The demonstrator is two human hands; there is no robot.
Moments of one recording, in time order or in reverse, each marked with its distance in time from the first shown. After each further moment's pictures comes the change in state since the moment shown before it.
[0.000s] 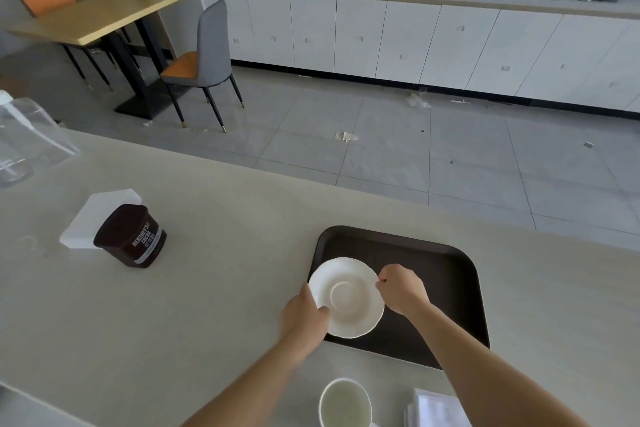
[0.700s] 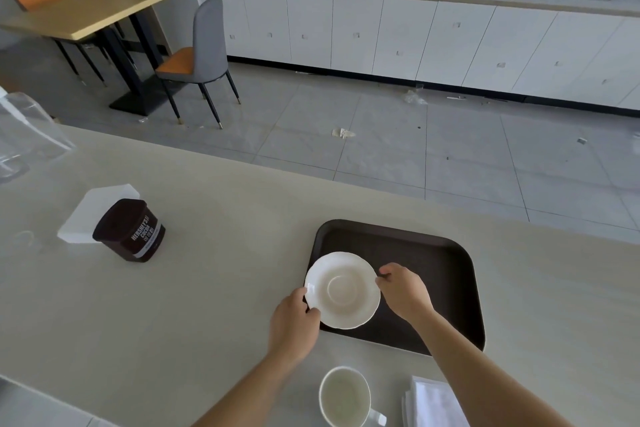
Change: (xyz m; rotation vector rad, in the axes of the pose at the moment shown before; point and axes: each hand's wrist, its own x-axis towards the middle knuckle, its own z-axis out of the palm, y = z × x) left_hand -0.024 -0.016 -0.004 -0.117 0.105 0.066; right_hand -0.020 0.015 0.012 0.165 0.109 -0.037
